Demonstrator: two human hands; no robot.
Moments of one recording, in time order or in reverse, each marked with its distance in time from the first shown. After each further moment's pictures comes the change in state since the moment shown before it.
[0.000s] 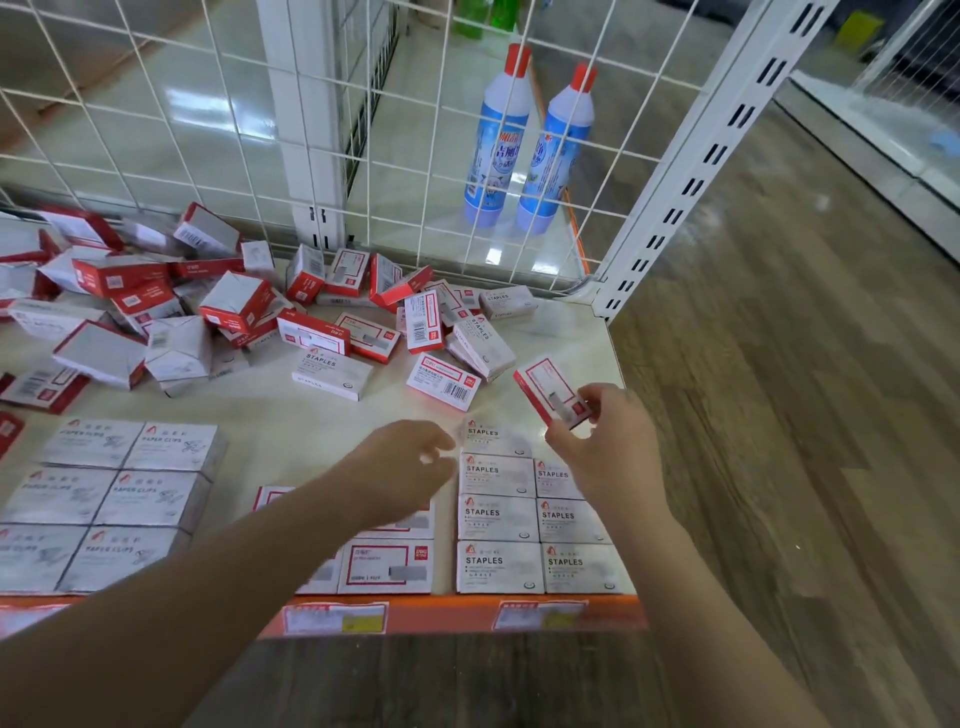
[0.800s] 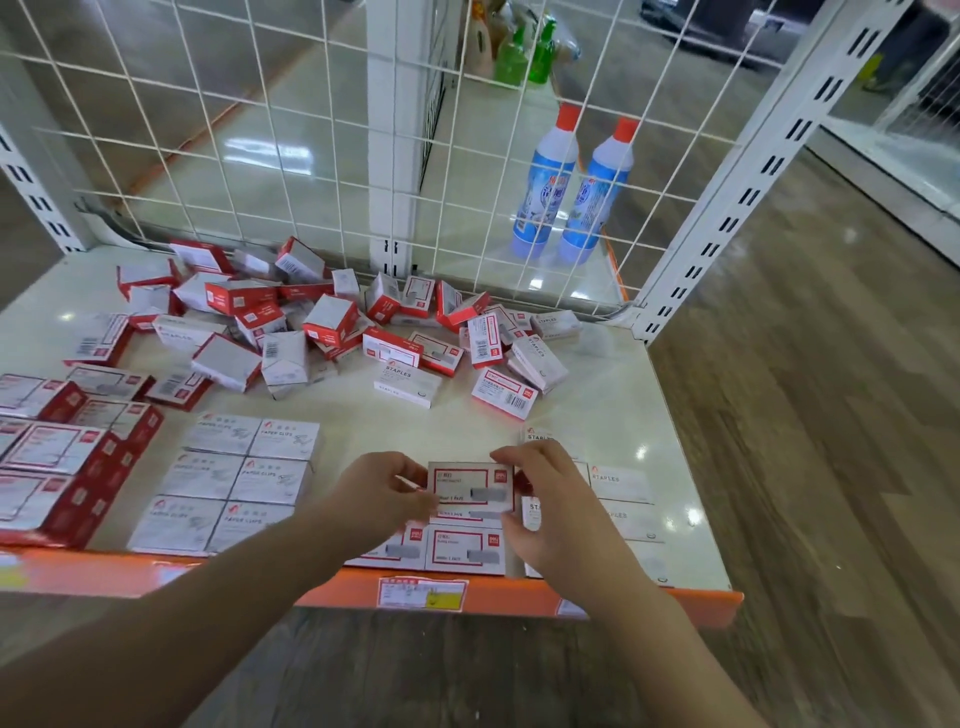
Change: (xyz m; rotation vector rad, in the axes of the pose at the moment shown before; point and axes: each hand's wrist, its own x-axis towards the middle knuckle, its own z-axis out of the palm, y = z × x) left_hand -0.060 -0.050 -0.028 -0.337 0.046 -0.189; right_hand -0.086 -0.064 0.023 -0.072 -0.384 -0.375
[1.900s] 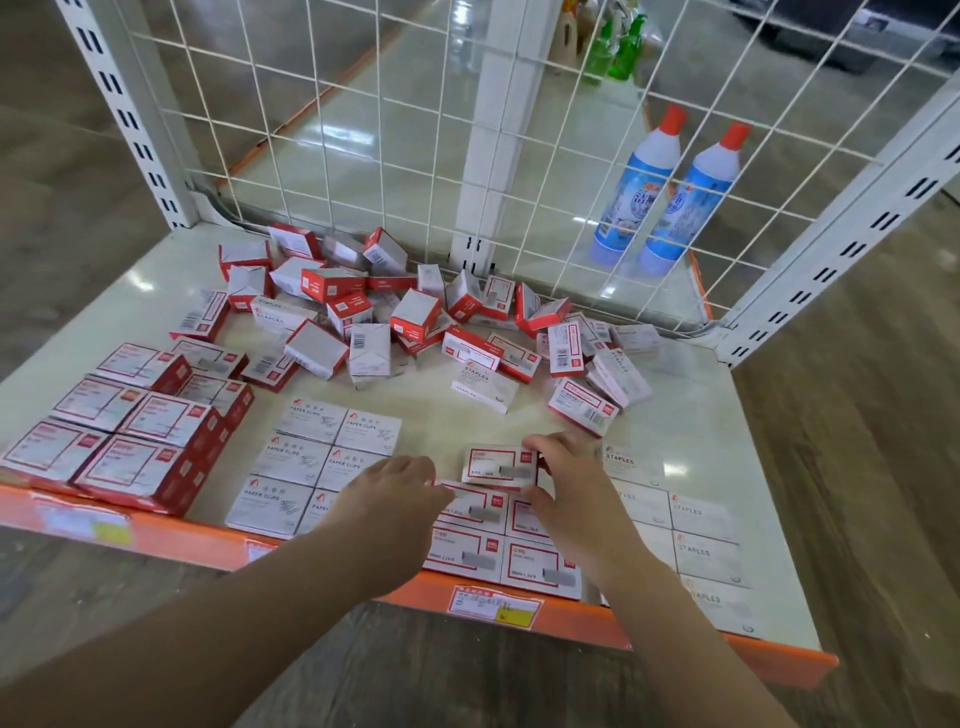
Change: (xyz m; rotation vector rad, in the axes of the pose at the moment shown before) left_hand -0.009 -0.039 -0.031 1.001 0.158 0.286; right_hand 0.058 -0.027 0.030 -0.050 -0.110 0.089
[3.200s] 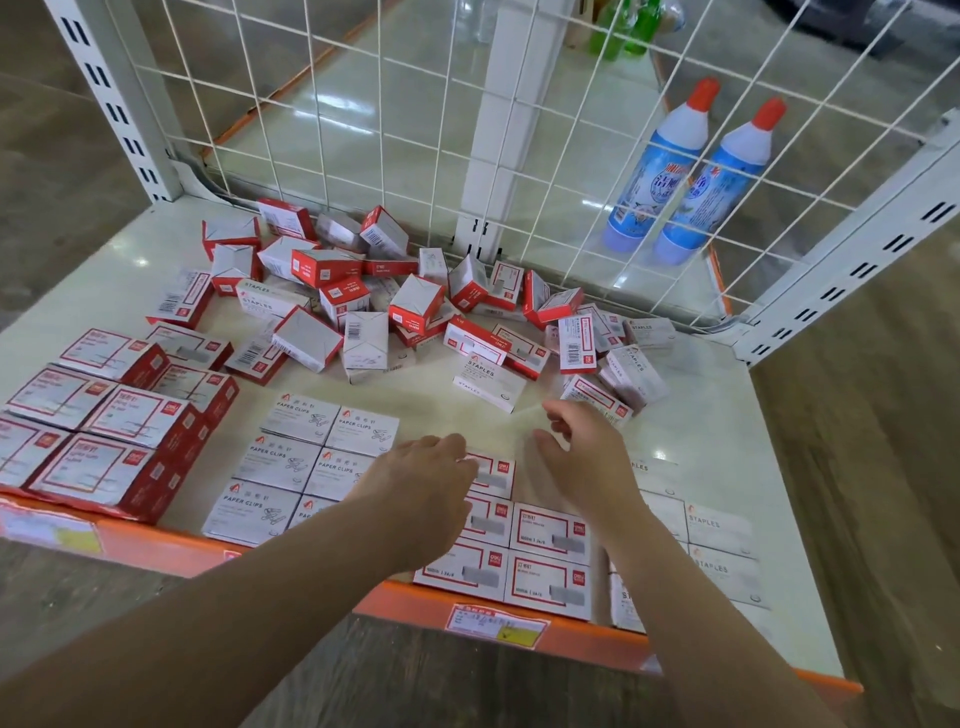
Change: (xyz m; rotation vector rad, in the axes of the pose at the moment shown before) left_hand 0.035 0.004 -0.006 -0.088 -0.027 0.048; right_hand 0.053 0.023 0.010 0.115 0.177 0.056
